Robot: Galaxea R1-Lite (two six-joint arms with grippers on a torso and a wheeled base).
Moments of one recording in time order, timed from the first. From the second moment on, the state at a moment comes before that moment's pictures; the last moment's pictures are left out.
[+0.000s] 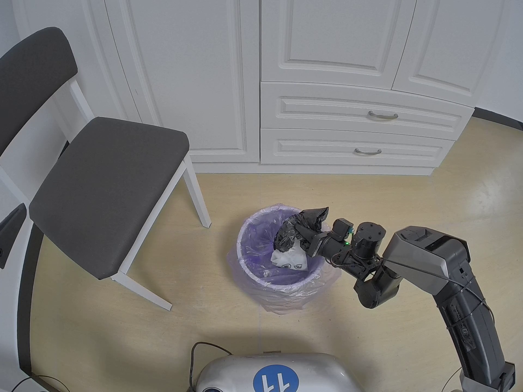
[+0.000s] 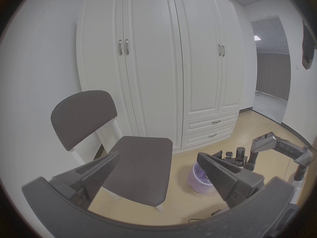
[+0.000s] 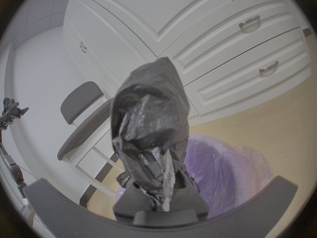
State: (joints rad) left arm -0.23 0.66 -0.62 -0.10 0.10 0.15; right arm 0.36 2.77 -1.34 -1.52 0.39 0.42
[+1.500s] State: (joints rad) left arm -0.22 0.67 -0.58 -0.12 0.11 0.26; right arm 0.55 2.44 -1.24 -1.24 -0.22 0.10
